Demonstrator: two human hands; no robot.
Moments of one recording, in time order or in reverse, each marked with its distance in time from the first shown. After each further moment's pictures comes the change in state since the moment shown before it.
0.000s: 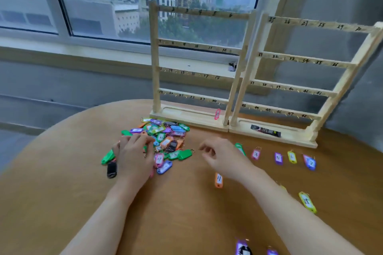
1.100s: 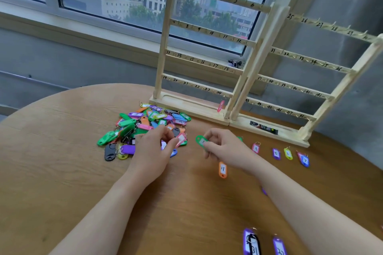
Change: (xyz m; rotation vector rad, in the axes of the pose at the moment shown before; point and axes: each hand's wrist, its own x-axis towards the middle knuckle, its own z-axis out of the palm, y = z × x) left_hand -0.022 0.016 -0.008 -0.579 -0.301 -0.034; right_hand -0.003 -0.026 0.004 0.382 -0.125 0.177
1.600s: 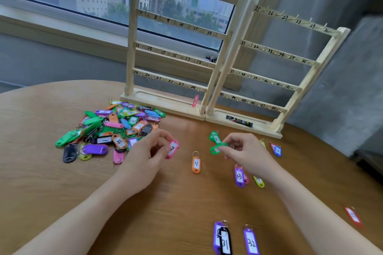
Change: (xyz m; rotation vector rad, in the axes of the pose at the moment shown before) left_hand -0.021 0.034 0.027 -0.194 -0.297 0.045; right_hand -0.063 0.066 -0.058 -0.133 0.279 0.018
